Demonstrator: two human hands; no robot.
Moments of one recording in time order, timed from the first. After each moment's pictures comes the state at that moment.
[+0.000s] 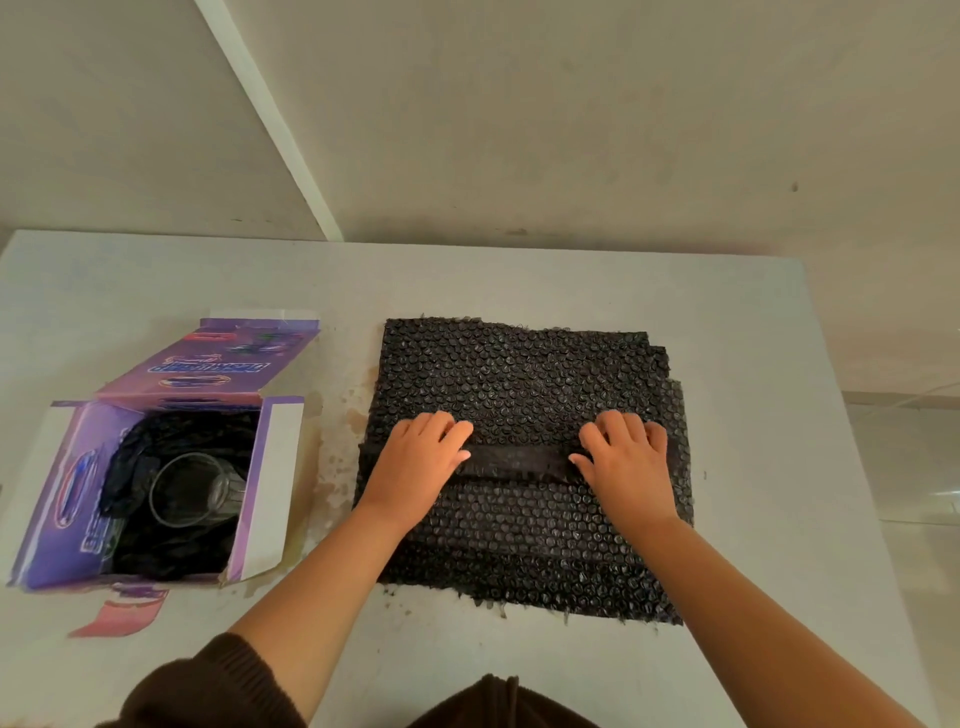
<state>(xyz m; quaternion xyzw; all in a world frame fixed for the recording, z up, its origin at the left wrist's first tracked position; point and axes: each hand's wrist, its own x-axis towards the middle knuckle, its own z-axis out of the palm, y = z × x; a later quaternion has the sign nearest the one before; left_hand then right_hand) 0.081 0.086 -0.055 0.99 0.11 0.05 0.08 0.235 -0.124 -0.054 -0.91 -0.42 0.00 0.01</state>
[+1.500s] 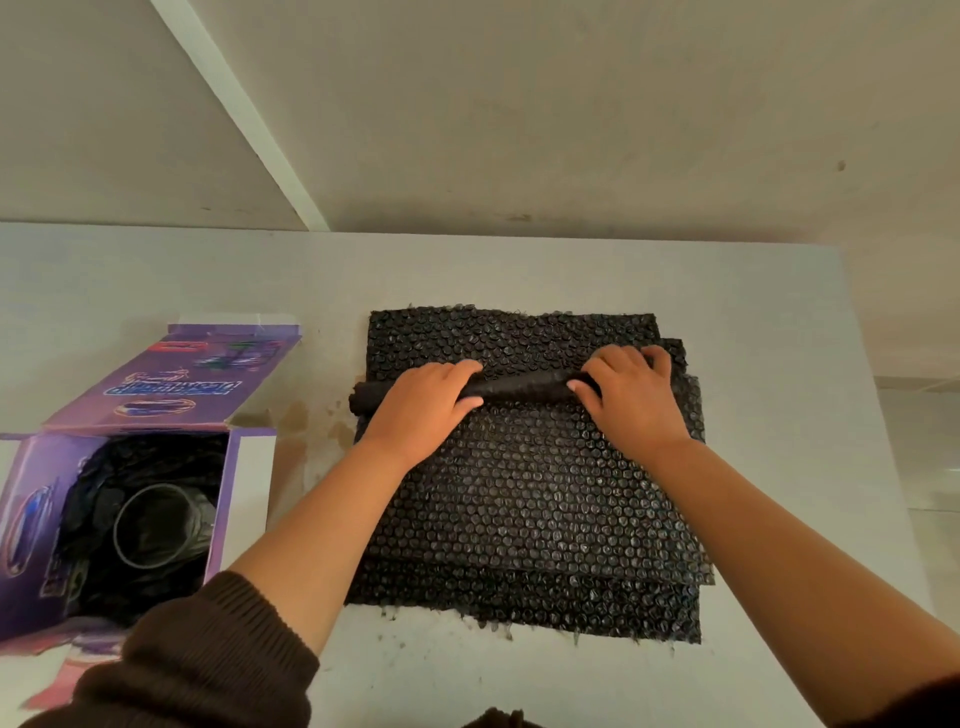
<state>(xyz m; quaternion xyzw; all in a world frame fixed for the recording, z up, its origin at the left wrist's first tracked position) 0.155 0.132 -0.043 0.98 0.12 -0.04 0.18 0.315 -0.067 -0.053 -0.89 -0.44 0.03 0.04</state>
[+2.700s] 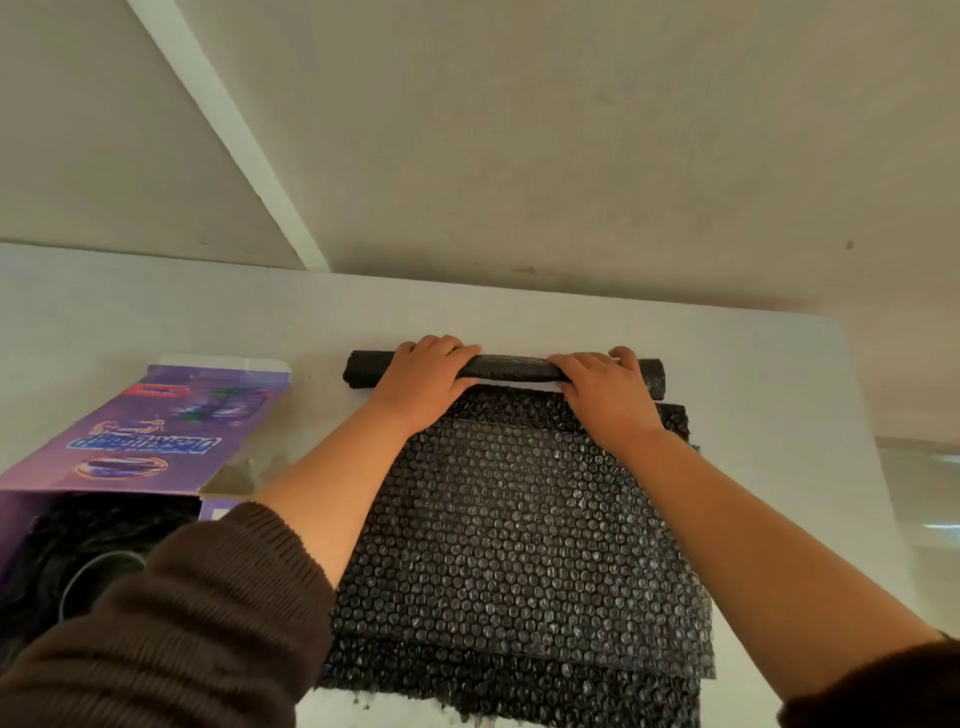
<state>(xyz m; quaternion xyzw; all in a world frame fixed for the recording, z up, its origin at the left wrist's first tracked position) 0.228 0.195 -0.060 0.98 0.14 -0.08 0.14 0.369 -0.002 -0.055 -0.87 -0.49 0.06 0.04</state>
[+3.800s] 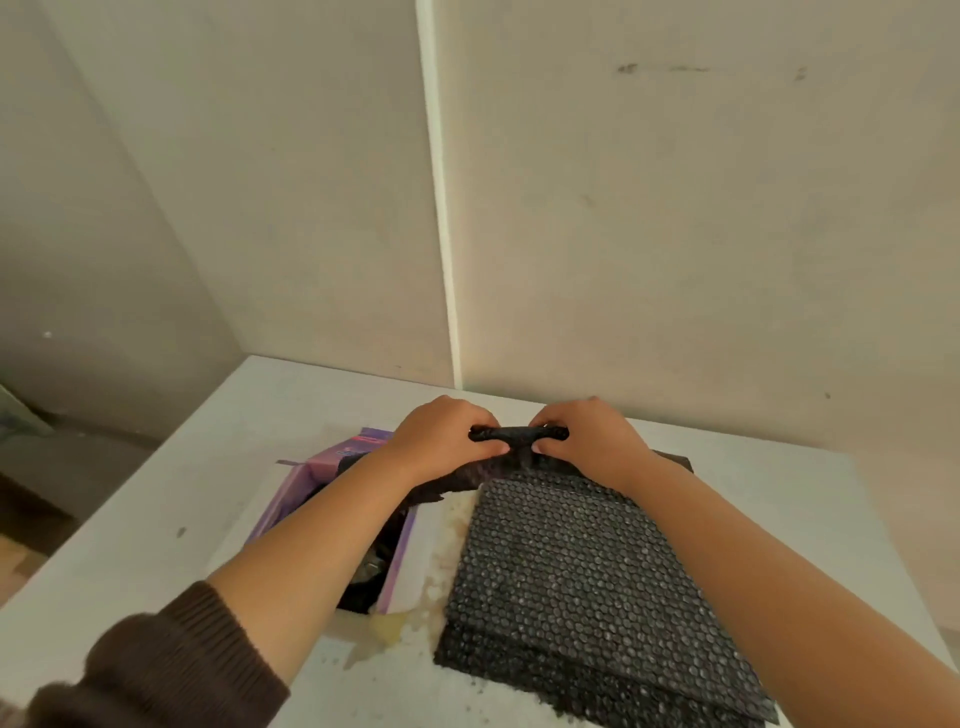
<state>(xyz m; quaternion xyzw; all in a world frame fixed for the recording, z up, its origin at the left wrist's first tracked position) 0.051 0.163 0.164 0.95 0.23 0.03 0.20 0.200 0.027 0.164 -0.80 -0.54 0.15 0.19</state>
